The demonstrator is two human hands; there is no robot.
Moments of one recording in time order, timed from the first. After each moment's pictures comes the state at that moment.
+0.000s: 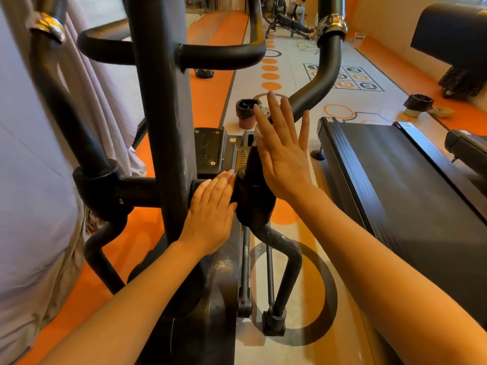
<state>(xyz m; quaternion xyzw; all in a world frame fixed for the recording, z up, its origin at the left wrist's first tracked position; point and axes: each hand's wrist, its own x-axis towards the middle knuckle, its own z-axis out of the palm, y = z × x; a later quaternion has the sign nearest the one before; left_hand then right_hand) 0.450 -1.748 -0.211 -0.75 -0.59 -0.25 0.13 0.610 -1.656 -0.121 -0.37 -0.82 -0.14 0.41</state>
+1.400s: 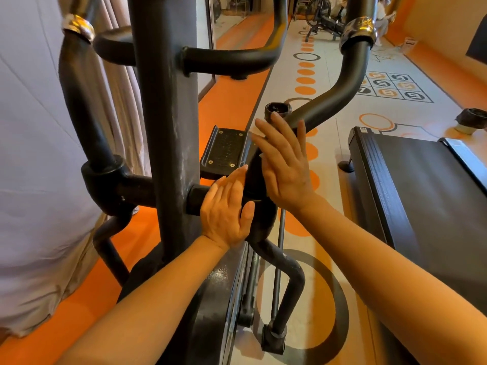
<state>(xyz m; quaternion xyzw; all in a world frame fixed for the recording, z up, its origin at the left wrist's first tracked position) 0.496 -1.712 -0.208 -0.65 -0.58 -0.45 0.20 0.614 -1.619 -0.135 -0.16 -0.84 -0.11 0.51</state>
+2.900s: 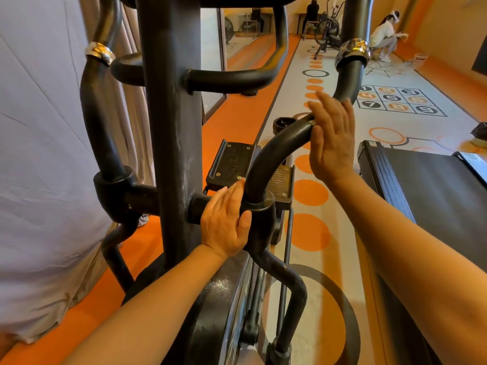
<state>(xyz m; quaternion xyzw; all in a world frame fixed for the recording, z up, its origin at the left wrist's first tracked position) 0.498 -1.719 -0.201 -0.64 -0.61 -0.44 0.14 0.664 -1.536 -0.106 -0.24 -0.80 -0.11 0.54</state>
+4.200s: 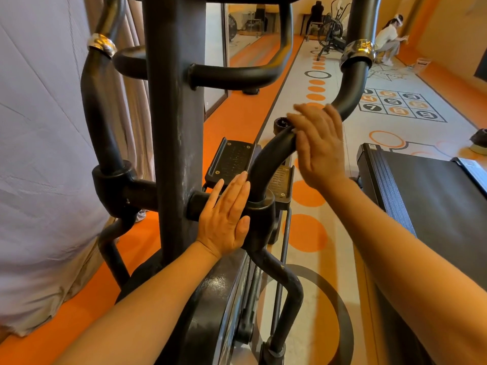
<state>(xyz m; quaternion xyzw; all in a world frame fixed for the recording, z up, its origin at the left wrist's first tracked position) 0.484 -1.711 -0.214 -0.70 -0.53 -0.39 0.26 0.654 -1.561 -0.105 -0.19 -0.82 -0.12 0.53</state>
